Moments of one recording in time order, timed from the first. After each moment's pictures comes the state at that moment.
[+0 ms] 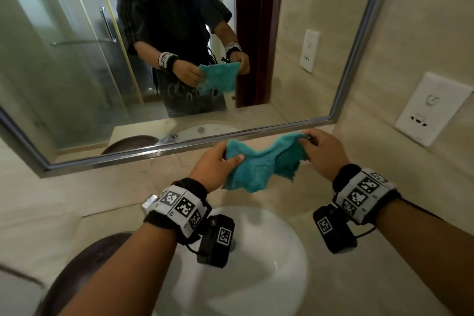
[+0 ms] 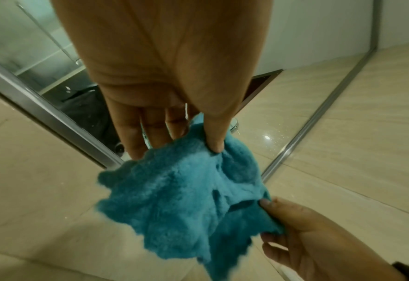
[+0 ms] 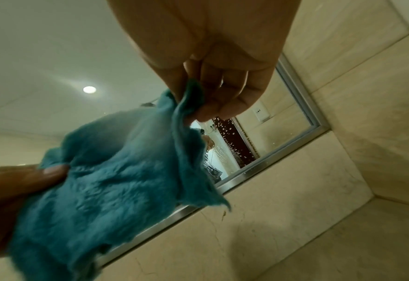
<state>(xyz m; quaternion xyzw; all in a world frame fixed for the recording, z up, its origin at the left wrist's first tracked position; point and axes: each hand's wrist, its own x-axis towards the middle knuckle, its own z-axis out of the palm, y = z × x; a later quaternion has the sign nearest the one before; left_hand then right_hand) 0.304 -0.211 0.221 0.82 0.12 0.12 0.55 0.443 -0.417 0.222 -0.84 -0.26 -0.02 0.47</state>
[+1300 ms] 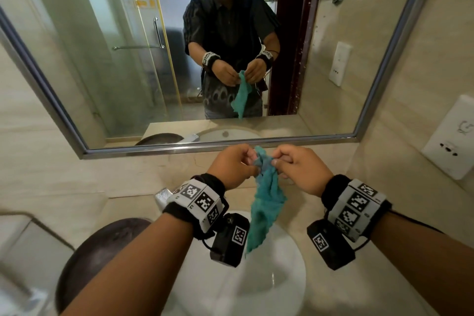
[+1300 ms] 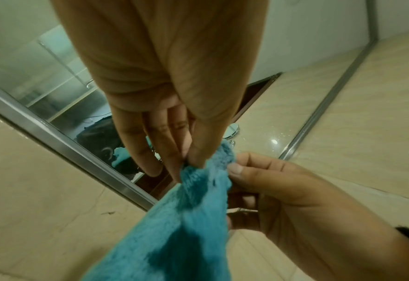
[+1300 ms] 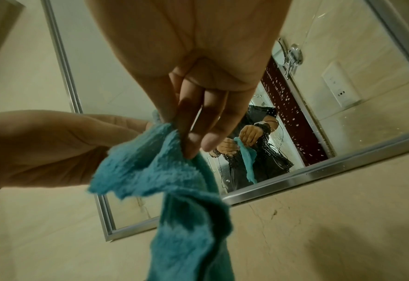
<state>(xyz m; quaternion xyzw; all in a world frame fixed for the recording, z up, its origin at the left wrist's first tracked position) 0.322 -0.258 0.245 0.86 0.17 0.14 0.46 0.425 -0.402 0.247 -0.76 -0.43 0.17 0.46</state>
